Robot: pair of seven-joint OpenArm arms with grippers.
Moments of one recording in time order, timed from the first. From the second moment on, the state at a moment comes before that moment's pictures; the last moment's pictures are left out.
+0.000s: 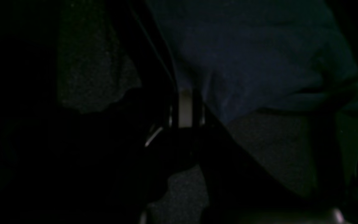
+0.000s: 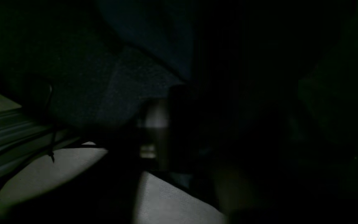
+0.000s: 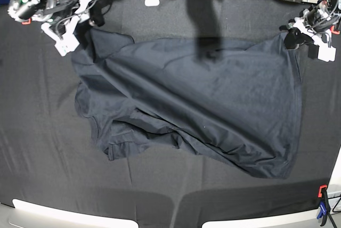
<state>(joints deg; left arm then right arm) 21.1 -15.2 -31.1 85.2 -46.5 -40.4 47.7 -30.6 21.1 19.9 108.2 35.2 34.1 -63.7</state>
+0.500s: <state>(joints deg) 21.0 -27.9 -36.8 98.8 -70.1 -40.4 60.4 -22.4 21.4 39.6 120.1 54.5 34.8 -66.2</state>
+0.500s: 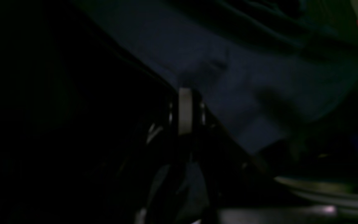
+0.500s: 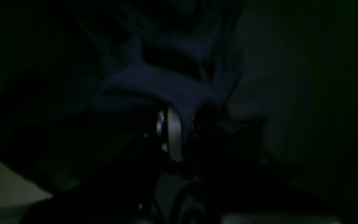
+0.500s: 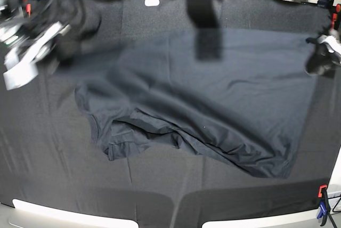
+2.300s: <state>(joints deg) -71.9 -27.8 -2.1 34.5 -39.7 -29.7 53.7 70.7 33.3 2.4 49.2 39.5 34.4 -67.0</state>
